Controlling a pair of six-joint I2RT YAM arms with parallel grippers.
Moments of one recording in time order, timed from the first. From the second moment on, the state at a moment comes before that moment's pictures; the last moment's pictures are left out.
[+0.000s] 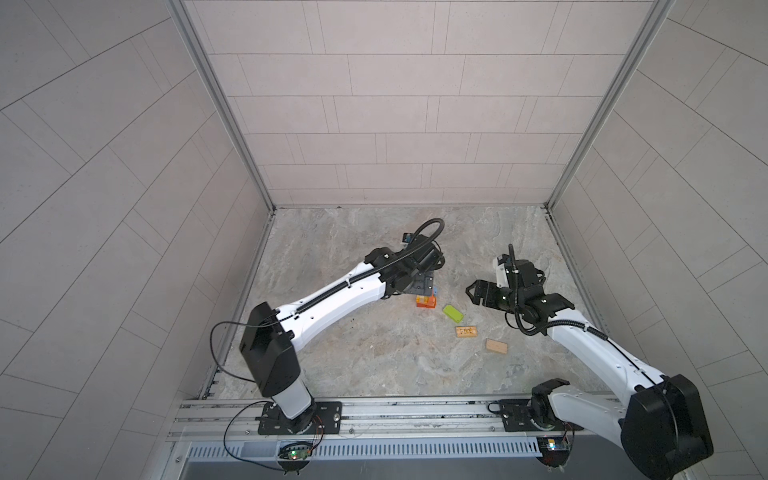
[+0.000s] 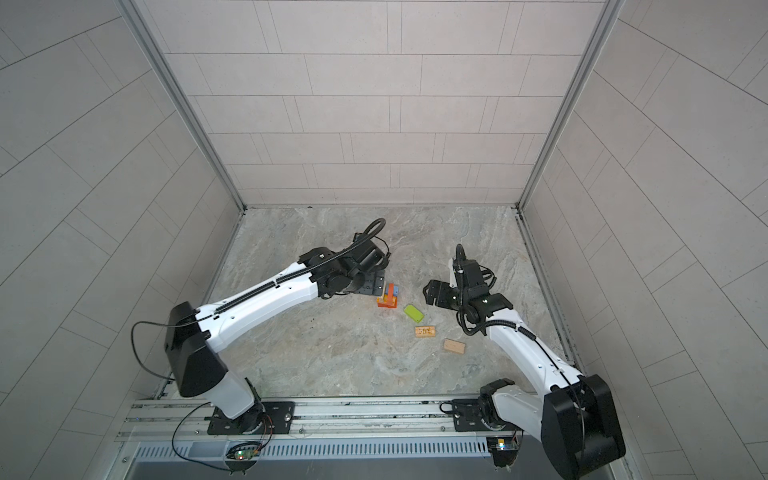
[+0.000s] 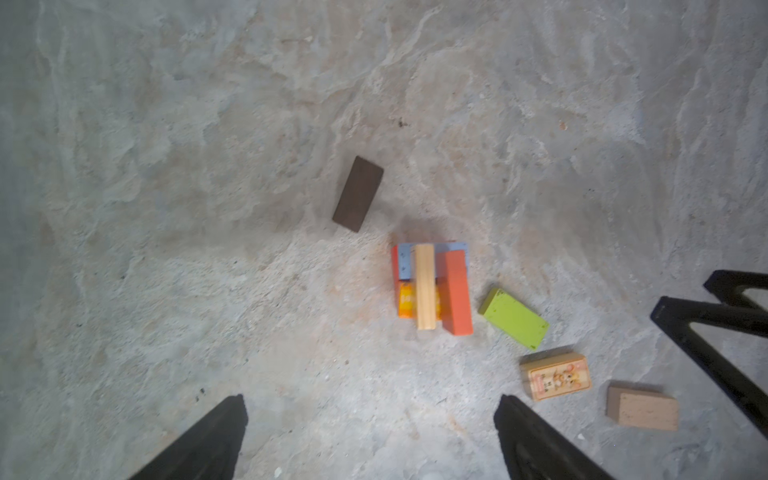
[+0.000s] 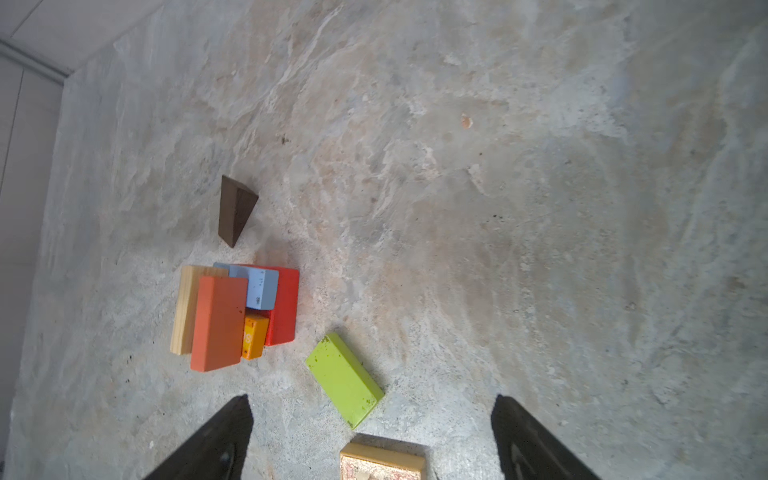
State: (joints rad) left arm -0.84 1.55 1.40 -0.95 -0.29 -0.66; right arm 0.32 1.13 0.71 -0.44 -0.12 0.47
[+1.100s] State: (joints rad) left arm -0.64 1.04 0.85 -0.80 -0.13 -0.65; right arm 0.48 1.74 1.08 -0.75 -0.04 0.28
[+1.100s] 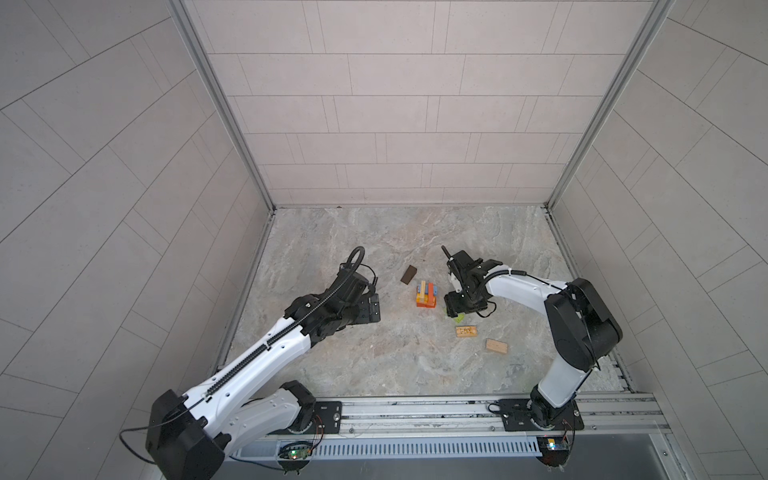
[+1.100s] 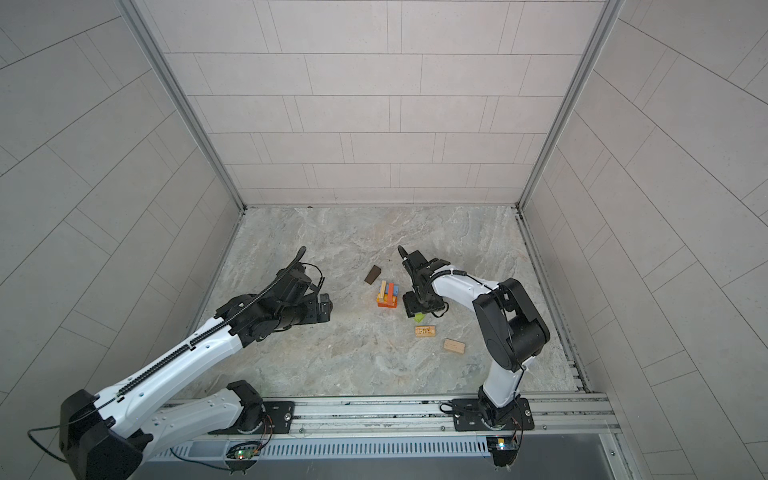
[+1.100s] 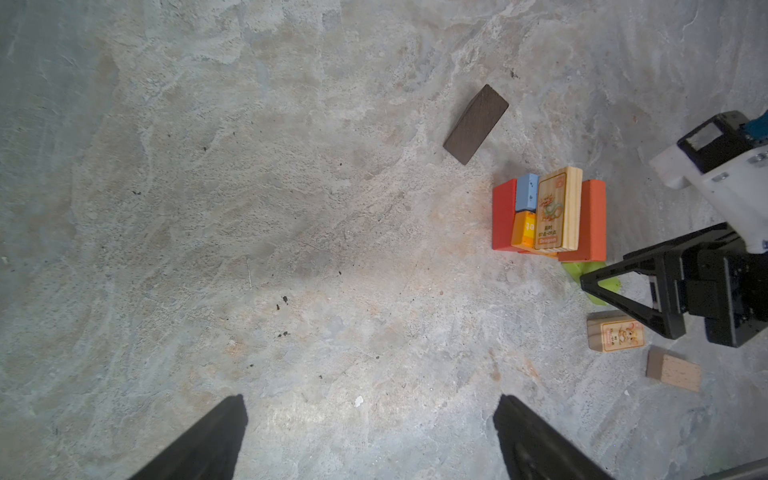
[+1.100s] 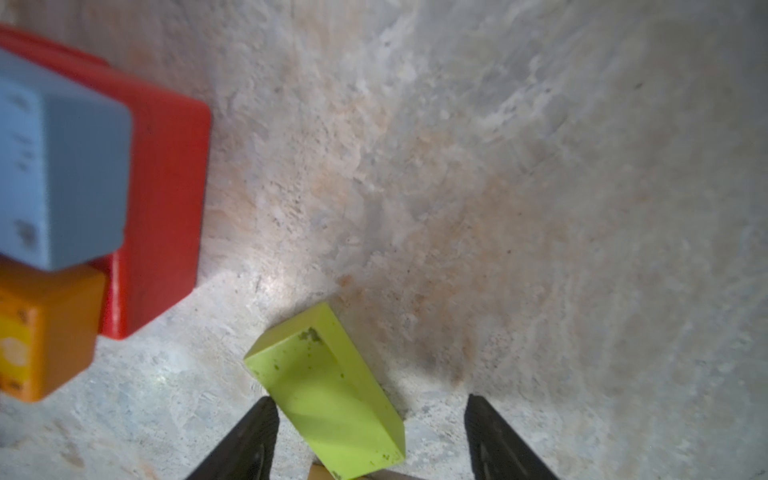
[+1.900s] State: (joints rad) left arm -0.59 1.01 0.88 -0.82 -0.06 -0.63; right arm 0.48 1.73 1.18 -0.84 -0.07 0.20
